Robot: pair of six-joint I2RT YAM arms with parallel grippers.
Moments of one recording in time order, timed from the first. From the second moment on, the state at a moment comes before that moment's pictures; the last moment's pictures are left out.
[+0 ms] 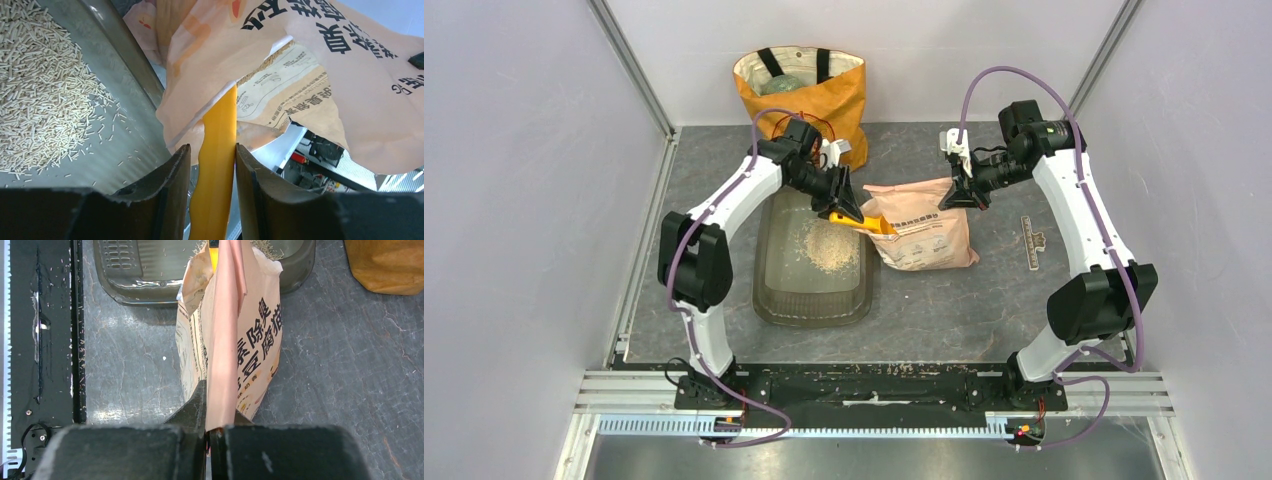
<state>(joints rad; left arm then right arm) -0.40 1.94 1.70 -0.89 0.80 -0.32 0.13 1.64 1.75 -1.37 -0.94 -1.22</state>
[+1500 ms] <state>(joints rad) -0.52 2.05 1.80 -0.79 0.76 -0.40 0.14 1.66 1.77 -1.36 -0.92 -1.22</state>
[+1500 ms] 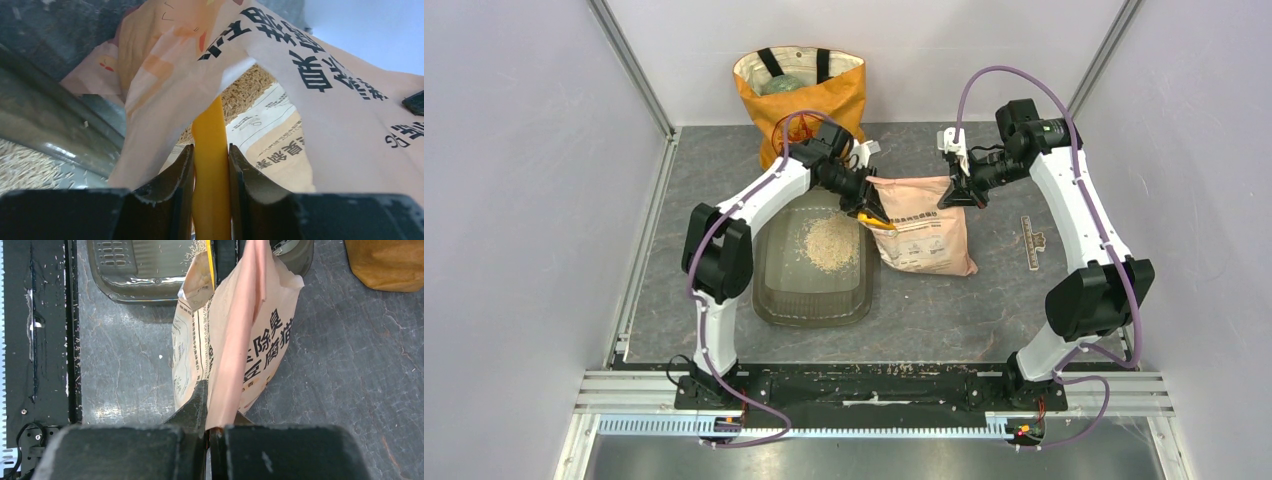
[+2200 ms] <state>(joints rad) -0.35 1.84 1.42 -0.36 1.08 -0.69 0.14 1.66 1.77 -1.32 -0.93 -1.17</state>
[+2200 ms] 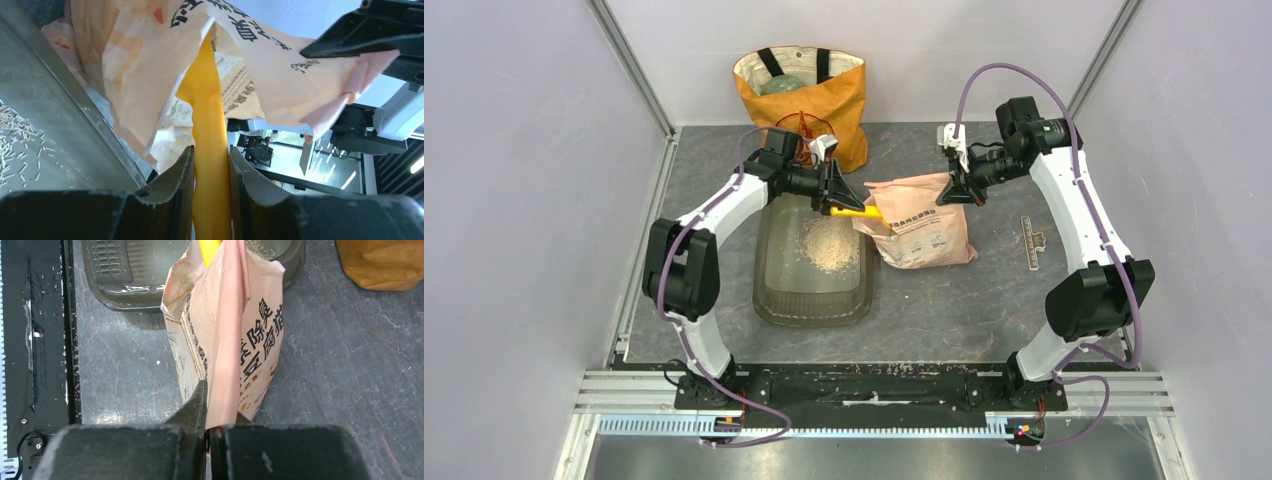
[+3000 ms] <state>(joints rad) -0.09 1.76 1.41 -0.90 1.23 -0.25 0.14 1.66 1.77 -1.30 -0.93 -1.14</state>
